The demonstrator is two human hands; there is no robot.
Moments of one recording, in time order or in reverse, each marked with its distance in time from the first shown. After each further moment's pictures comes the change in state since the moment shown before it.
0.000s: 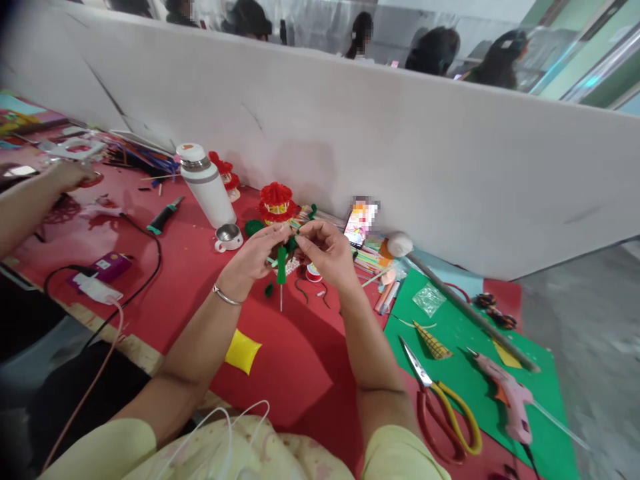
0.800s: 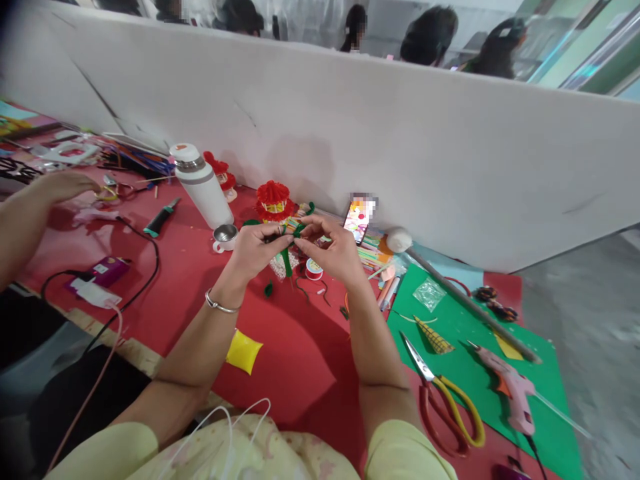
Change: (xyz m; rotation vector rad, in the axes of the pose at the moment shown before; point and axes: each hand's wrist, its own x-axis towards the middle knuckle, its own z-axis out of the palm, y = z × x) left_hand -0.007 0.007 0.003 0.731 0.165 0.456; right_hand 0.004 -0.002 -0.019 -0.317 0.004 -0.104
